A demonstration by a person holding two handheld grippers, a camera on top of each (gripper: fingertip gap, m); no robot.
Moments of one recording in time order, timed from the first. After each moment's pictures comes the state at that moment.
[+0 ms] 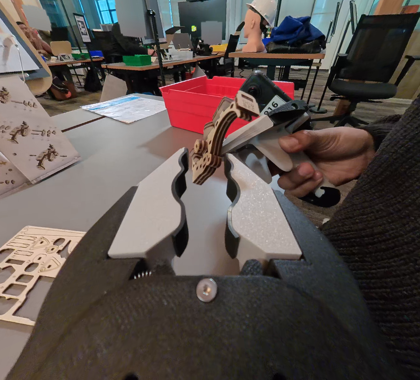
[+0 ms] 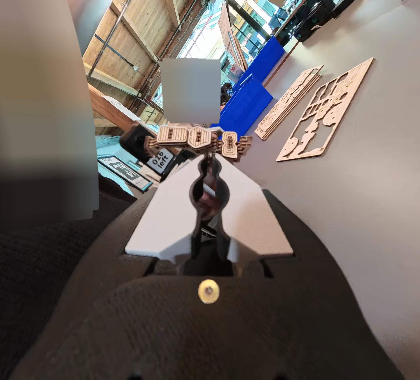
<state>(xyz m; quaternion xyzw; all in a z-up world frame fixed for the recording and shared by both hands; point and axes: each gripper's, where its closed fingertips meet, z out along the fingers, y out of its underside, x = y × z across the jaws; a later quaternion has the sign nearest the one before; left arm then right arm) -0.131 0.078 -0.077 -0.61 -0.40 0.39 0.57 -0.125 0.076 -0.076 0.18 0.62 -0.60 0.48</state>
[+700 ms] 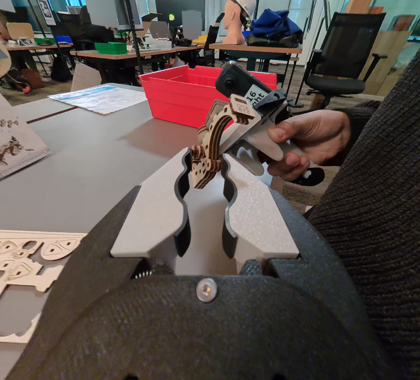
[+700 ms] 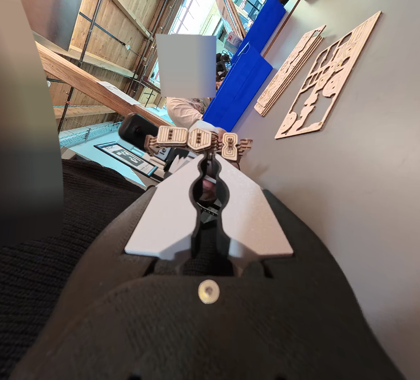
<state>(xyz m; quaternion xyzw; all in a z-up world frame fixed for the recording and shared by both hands) -0.129 0.086 -0.090 -0.63 -0.38 0.34 0.59 -0.122 0.079 -0.091 0.18 0.65 -0.54 0.51</state>
